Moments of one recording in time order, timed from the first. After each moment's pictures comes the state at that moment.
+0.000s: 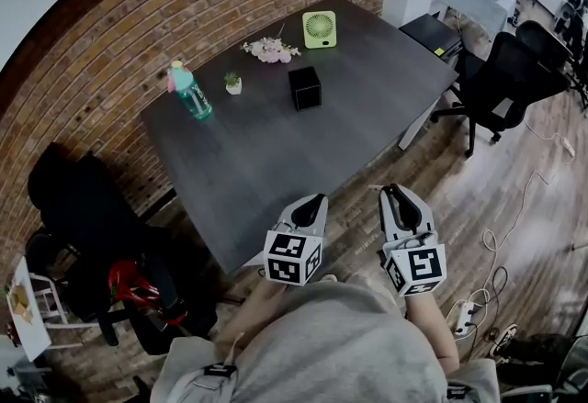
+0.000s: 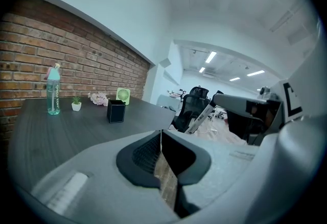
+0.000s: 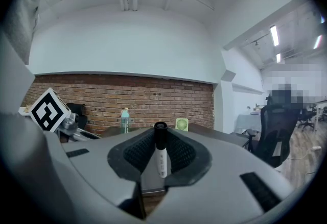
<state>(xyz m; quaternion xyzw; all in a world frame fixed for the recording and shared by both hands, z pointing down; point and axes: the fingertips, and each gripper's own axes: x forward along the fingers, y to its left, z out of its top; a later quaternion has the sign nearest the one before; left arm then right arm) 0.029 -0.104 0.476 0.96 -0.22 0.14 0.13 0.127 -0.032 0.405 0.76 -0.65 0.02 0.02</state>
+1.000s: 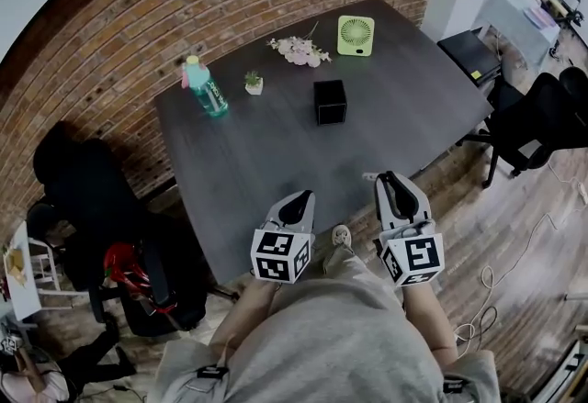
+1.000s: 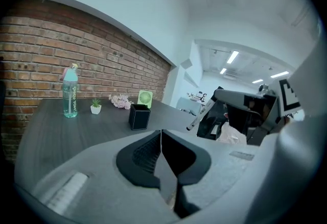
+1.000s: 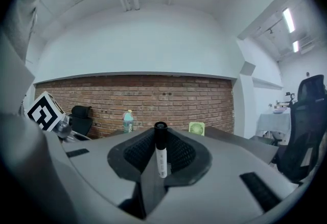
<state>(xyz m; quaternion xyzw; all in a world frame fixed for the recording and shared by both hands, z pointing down) 0.036 -0.217 0.484 0.92 -0.33 0.14 0.16 0.168 -0.170 0.404 0.69 -0.72 0.02 0.02</state>
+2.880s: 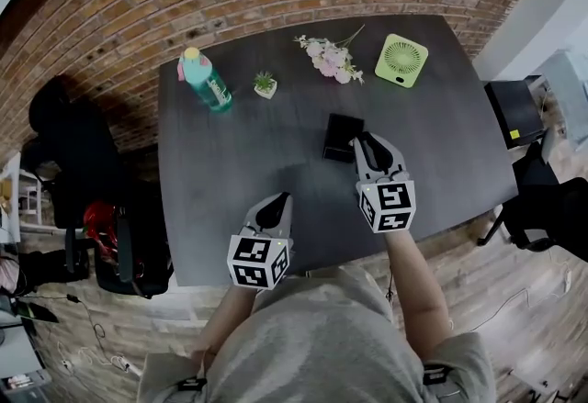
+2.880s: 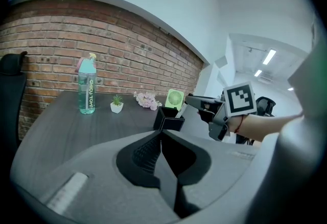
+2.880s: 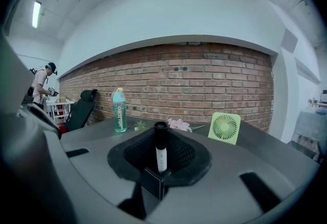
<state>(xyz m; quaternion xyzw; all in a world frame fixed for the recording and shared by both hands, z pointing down) 0.062 -0.356 0.514 0.84 -0.47 0.14 0.21 0.222 -0.459 0.487 0.57 -0.81 0.05 0.10</state>
